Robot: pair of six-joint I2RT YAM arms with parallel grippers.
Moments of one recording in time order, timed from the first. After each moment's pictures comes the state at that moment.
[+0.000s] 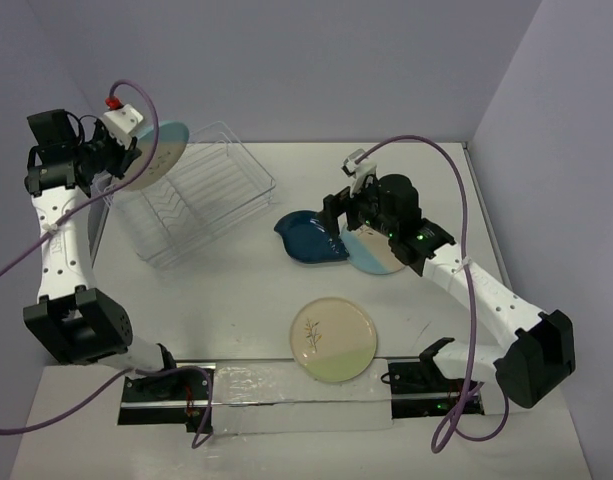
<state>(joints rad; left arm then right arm) 0.28 1.50 1.61 -0.62 0.67 0.79 0.52 1.19 0.97 -0.07 -0.17 -0.01</state>
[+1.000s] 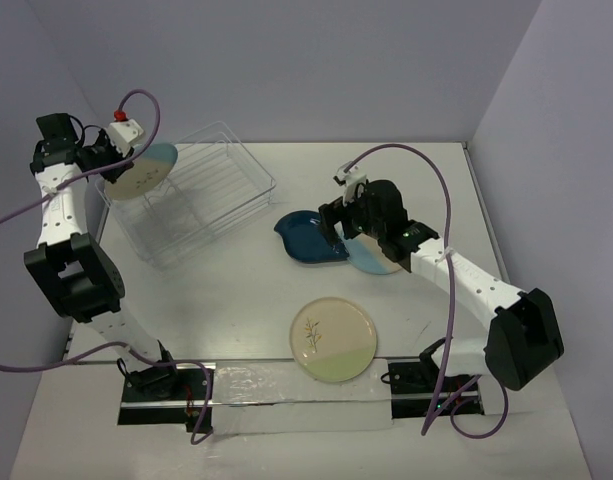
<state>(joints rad) 0.35 1.80 1.74 -0.70 0.65 1.05 0.52 1.29 0.92 -0.08 -0.15 0.00</state>
